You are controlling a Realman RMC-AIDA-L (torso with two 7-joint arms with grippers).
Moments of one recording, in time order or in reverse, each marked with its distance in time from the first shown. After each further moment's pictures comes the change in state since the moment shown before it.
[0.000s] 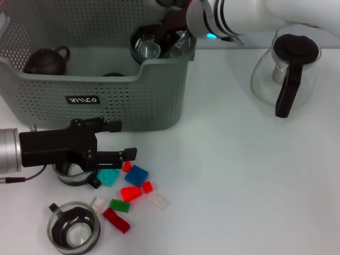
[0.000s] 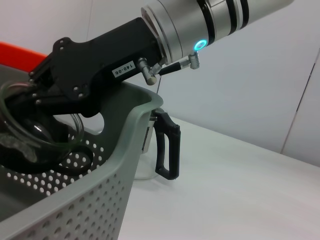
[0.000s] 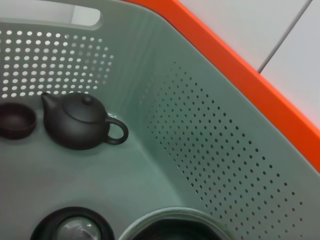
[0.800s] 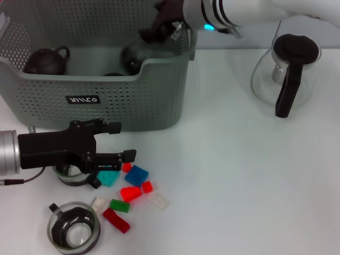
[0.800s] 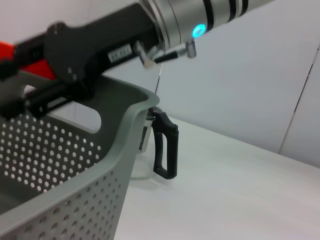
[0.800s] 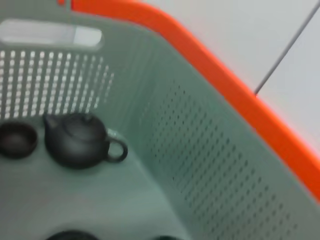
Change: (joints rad) left arm 0.005 0.000 -0.005 0.000 0.003 0.009 0.003; right arm -0.011 -0.008 0.008 -0.061 0.000 -0.022 0.009
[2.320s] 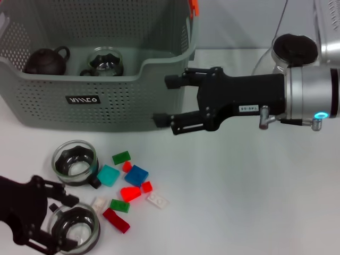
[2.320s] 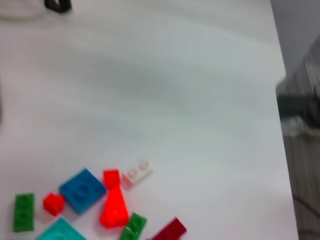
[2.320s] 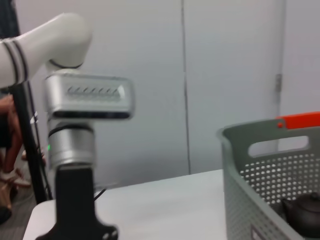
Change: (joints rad) left arm 0.101 -0.014 0.304 0.596 0.293 0.342 -0.178; right arm -0.694 -0.011 0.228 -0.582 0.558 -0.910 -0.464
